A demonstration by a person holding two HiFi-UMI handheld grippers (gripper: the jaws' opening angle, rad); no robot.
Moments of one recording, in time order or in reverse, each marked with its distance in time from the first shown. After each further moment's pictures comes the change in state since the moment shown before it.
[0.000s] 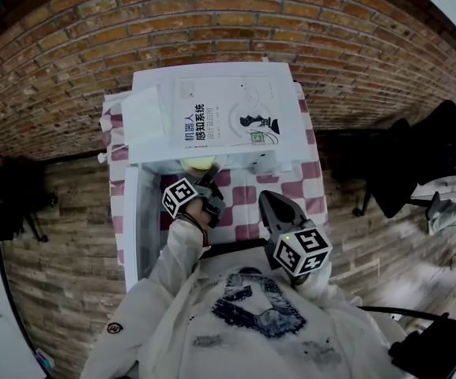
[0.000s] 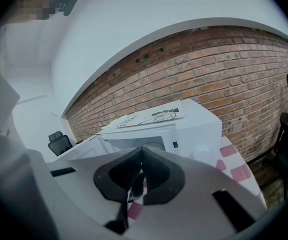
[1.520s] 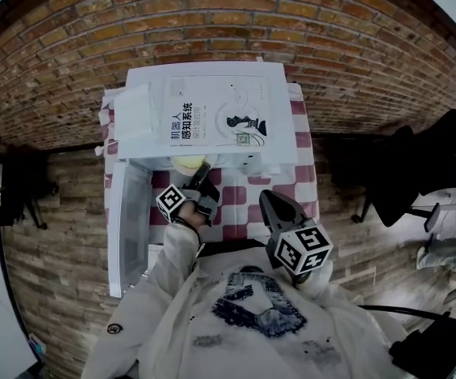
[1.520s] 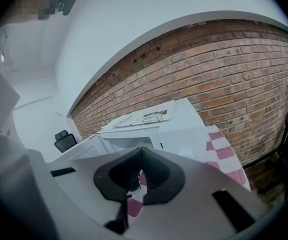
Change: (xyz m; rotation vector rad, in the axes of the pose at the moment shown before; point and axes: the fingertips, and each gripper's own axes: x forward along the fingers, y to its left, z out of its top) left arm -0.002 -0.012 -0.003 -0.172 -0.166 -0.195; right arm -0.015 -0.039 0.008 -0.003 0.037 0.062
